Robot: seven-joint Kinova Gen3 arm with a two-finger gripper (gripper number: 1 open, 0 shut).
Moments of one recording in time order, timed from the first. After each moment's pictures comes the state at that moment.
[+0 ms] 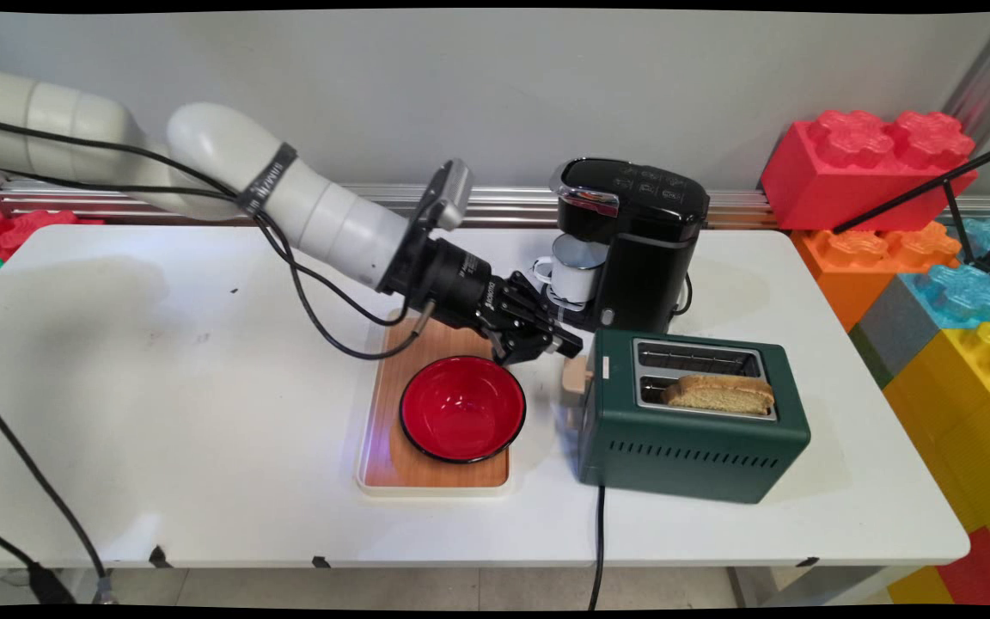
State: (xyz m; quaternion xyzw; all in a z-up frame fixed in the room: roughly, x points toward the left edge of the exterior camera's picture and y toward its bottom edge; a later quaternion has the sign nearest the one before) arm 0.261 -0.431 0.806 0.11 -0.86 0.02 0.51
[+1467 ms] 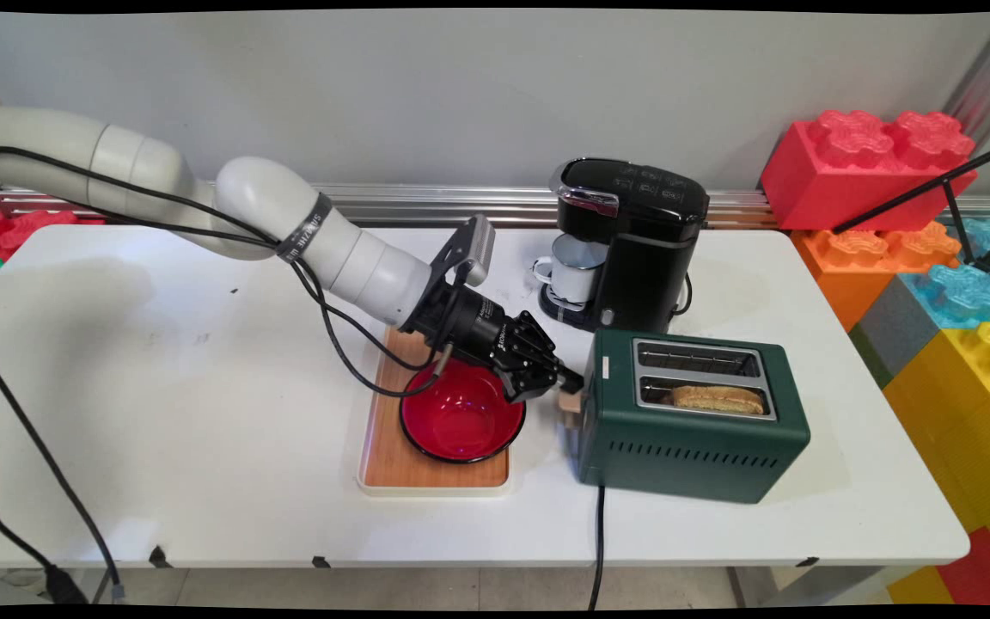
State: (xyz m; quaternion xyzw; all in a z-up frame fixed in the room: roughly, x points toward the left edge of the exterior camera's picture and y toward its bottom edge) arm 0.245 -0.433 0.755 0.11 -0.87 0.02 0.48
